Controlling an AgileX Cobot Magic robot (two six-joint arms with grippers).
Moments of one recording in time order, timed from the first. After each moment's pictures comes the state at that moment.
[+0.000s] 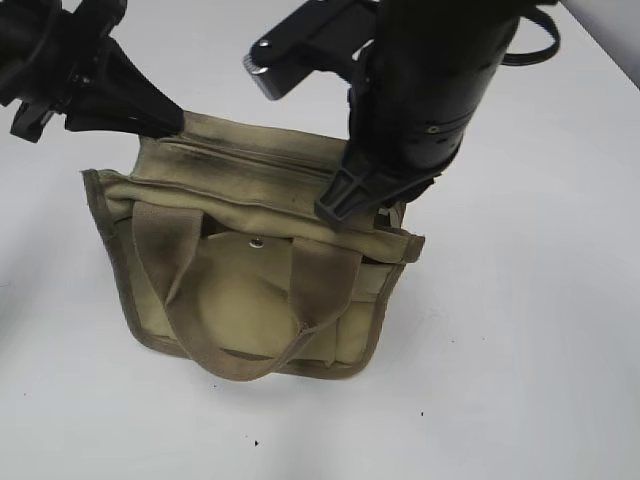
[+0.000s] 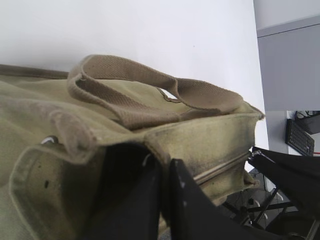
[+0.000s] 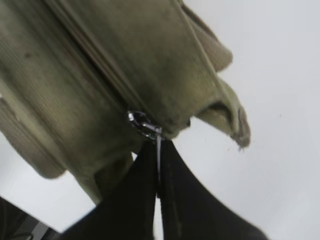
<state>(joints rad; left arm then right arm) -0.20 1.56 -1.19 -0.85 1.00 0.27 0.81 1.70 -1.38 -0.30 1.08 0.01</state>
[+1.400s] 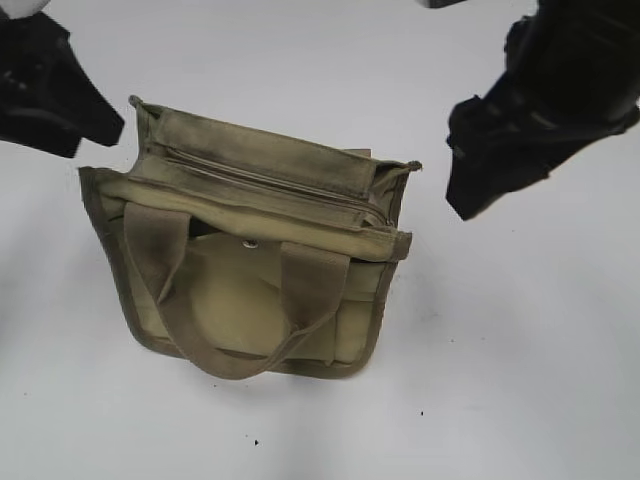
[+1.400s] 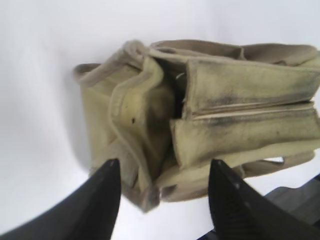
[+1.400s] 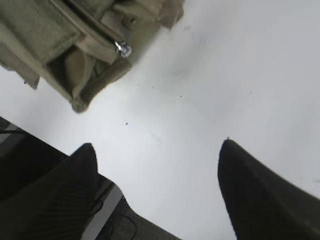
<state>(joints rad) -0.20 1.44 -1.19 -0.51 1.04 0.26 0.57 1.49 -1.33 0.02 1.21 -0.13</state>
